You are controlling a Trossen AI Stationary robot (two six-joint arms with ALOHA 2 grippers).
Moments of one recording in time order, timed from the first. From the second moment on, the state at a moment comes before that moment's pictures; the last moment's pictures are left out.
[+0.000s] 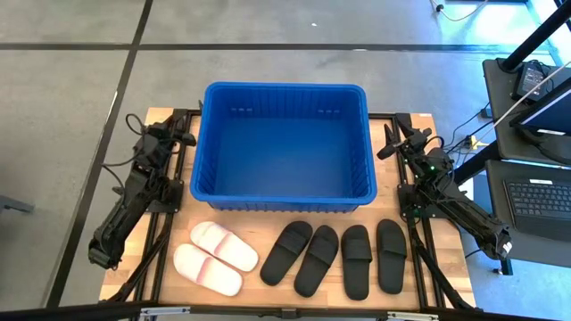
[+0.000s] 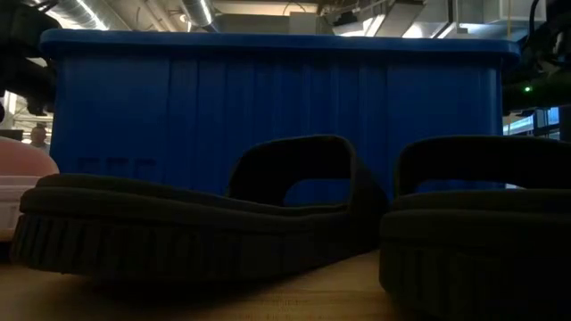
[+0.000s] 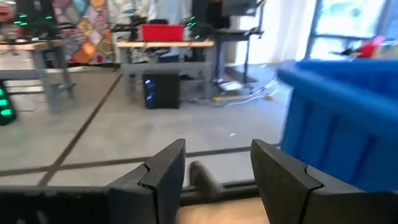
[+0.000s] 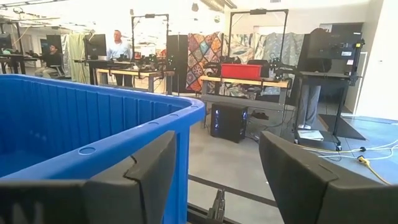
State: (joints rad) left arm 1.17 0.00 0.07 -0.11 -0.23 -0.05; right arm -0.77 0.00 0.01 0.16 0.32 -0.08
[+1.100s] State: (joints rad) left arm 1.17 0.00 0.07 0.30 0.12 -0.05; right arm -0.77 0.00 0.01 0.57 0.29 0.07
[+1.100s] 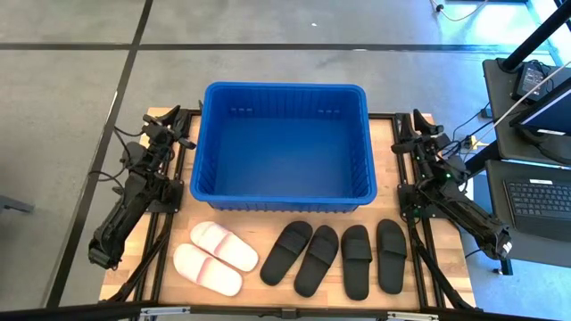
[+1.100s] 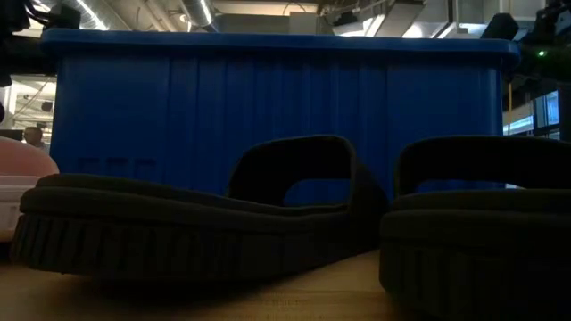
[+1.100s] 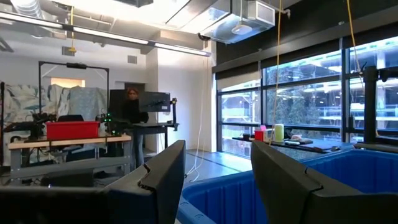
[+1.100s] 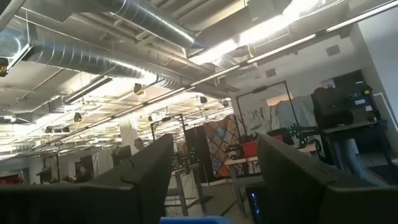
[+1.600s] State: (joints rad) left arm 1.17 0.00 0.07 0.27 0.11 -0.05; right arm -0.76 0.34 0.60 -0.08 0.03 -0.24
